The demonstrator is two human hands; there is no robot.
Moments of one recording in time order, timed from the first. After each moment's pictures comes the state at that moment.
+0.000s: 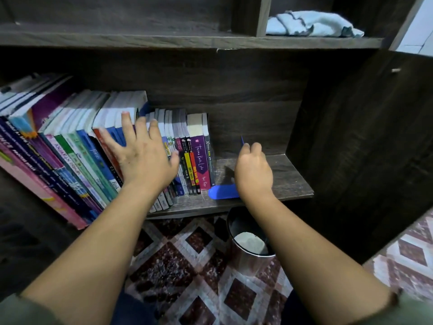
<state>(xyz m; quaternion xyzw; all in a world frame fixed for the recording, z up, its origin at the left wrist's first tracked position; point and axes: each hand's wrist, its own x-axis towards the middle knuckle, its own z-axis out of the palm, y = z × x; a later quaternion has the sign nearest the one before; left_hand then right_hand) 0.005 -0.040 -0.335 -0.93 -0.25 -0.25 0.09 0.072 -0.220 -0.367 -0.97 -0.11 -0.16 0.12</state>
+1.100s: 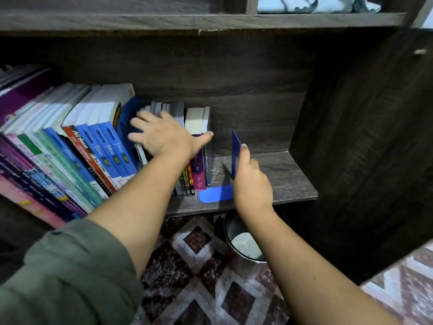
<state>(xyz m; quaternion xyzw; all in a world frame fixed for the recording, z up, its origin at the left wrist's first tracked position) 0.096 -0.090 -0.324 -0.90 -0.42 -0.13 -0.01 0.077 -0.236 -0.395 -0.97 -0.12 -0.11 0.17</state>
